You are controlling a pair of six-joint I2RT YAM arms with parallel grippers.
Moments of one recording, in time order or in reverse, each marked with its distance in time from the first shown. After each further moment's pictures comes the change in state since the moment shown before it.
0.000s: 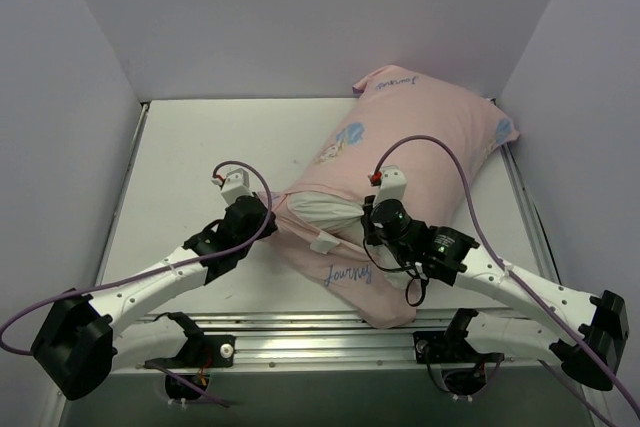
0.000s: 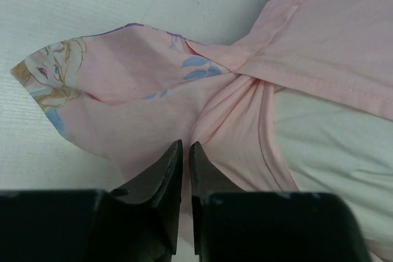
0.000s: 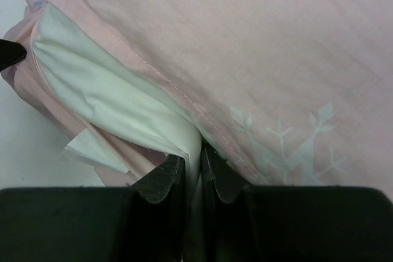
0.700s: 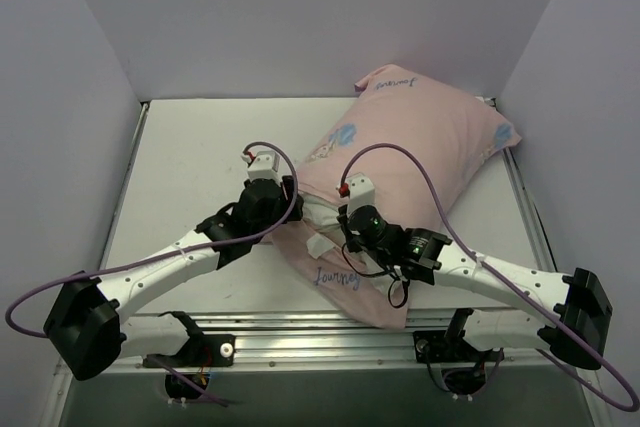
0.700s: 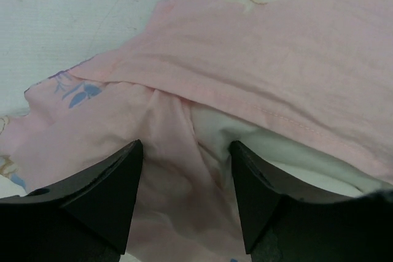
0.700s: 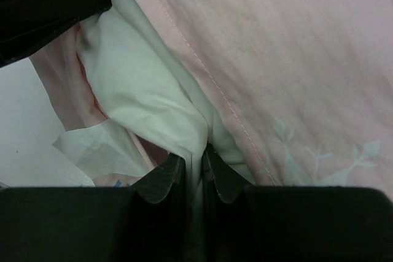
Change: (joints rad) left arm -0.065 0.092 0.199 -0.010 0.095 0.246; right arm 0.092 0.124 0.000 0.110 -0.033 -0.108
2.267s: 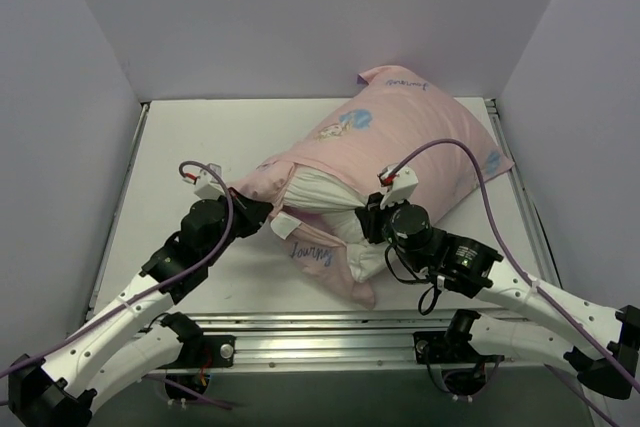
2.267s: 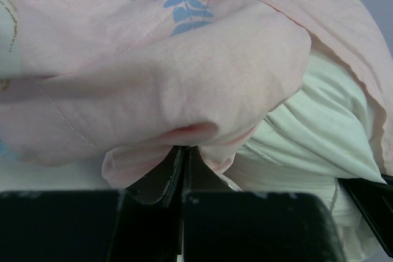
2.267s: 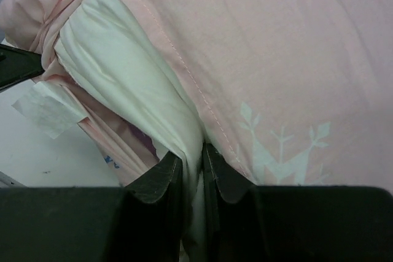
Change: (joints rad) left arm 0.142 -0.401 -0.196 -0.016 0.148 -0.338; right arm -0.024 -0.262 0.014 -0.010 0.039 0.021
